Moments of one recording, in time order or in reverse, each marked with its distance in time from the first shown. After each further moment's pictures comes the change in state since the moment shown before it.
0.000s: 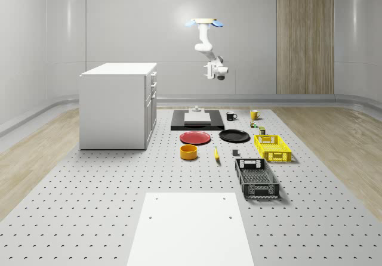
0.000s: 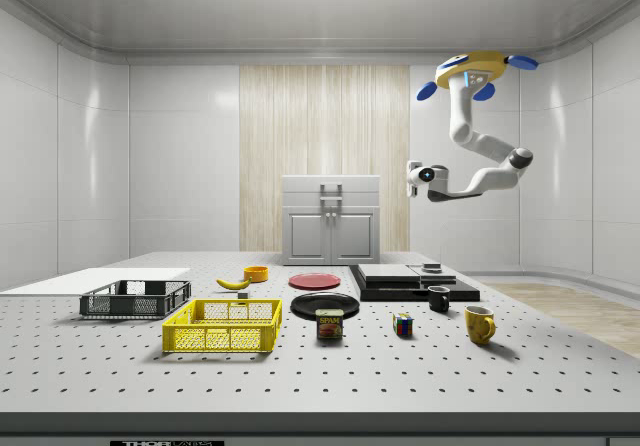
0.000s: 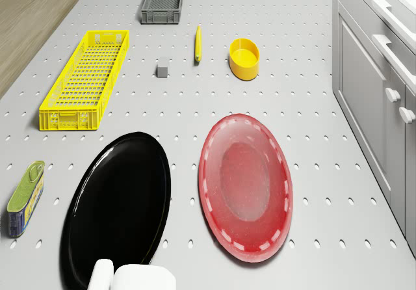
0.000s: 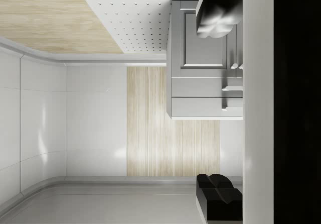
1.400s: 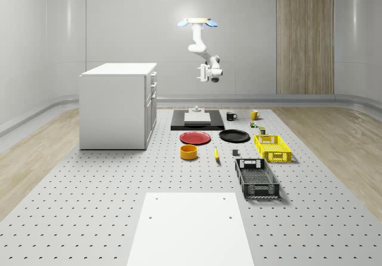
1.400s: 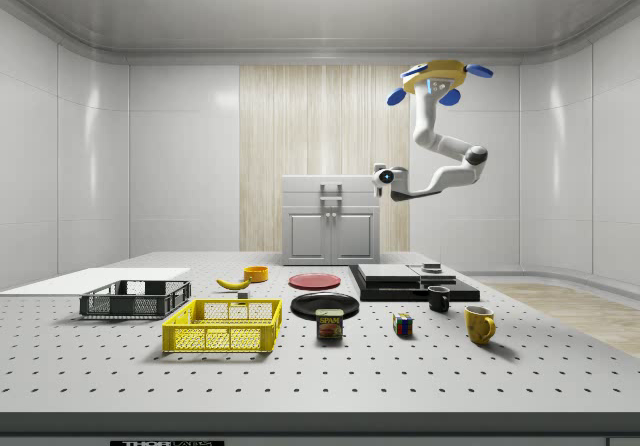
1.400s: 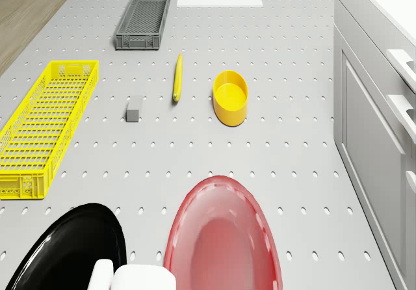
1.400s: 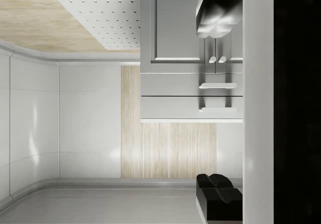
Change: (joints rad) arm 0.079 -0.083 -0.027 -0.011 -0.065 0.074 0.054
